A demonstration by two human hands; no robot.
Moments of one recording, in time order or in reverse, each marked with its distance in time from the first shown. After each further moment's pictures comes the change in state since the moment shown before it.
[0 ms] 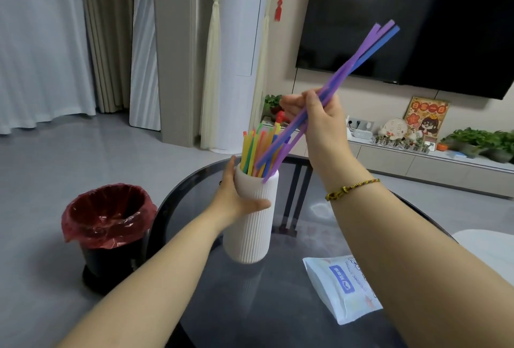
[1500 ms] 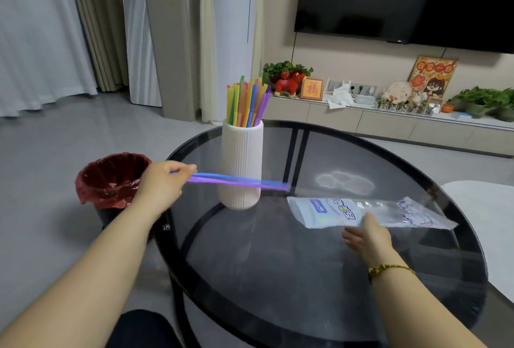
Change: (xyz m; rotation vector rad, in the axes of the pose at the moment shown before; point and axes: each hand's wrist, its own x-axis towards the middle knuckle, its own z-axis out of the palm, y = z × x) left_hand -0.085 -0.023 -0.042 0.098 0.347 -0.137; right_hand -0.152 0.096 -0.192 -0.239 0.722 0.881
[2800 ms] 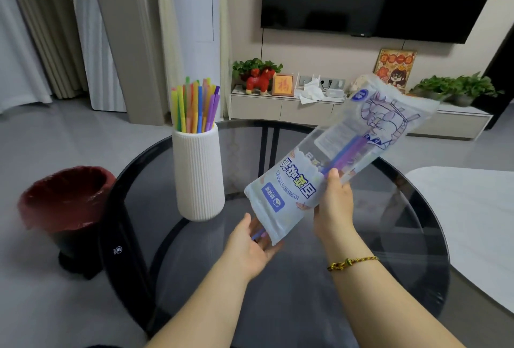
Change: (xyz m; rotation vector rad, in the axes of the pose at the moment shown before) left_hand -0.070 0.013 0.177 -1.093 -0.476 -0.912; right_hand -0.030 -0.040 0.027 0.336 -0.223 -0.421
